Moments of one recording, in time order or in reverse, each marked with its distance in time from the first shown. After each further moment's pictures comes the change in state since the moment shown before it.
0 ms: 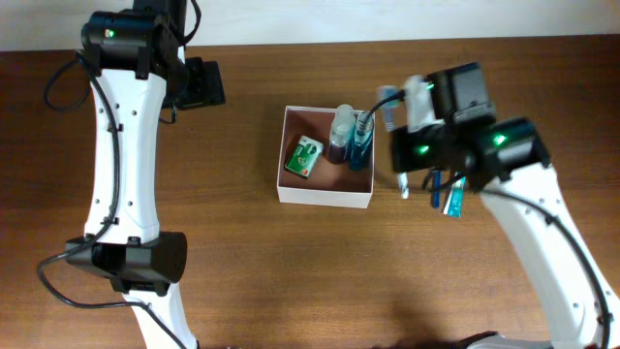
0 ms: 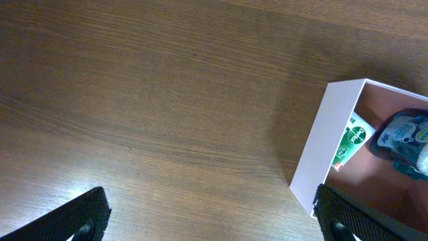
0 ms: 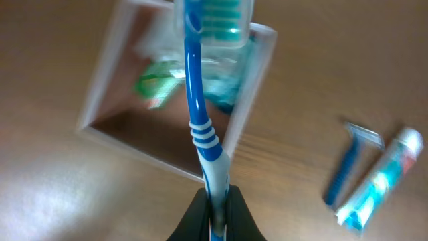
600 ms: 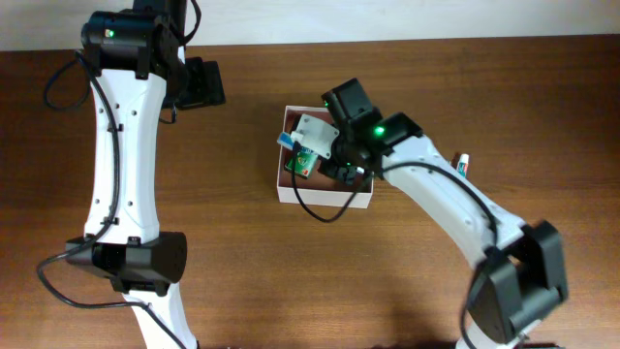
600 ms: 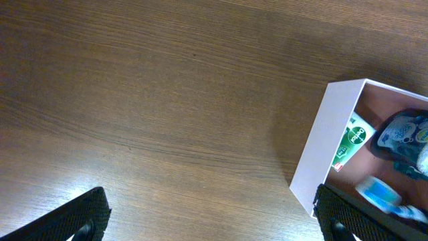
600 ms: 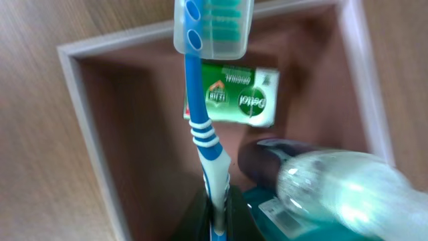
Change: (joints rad) left arm 0.000 0.000 0.000 0.000 0.000 0.000; right arm 0.209 0.368 -0.002 0.261 0.053 -0.765
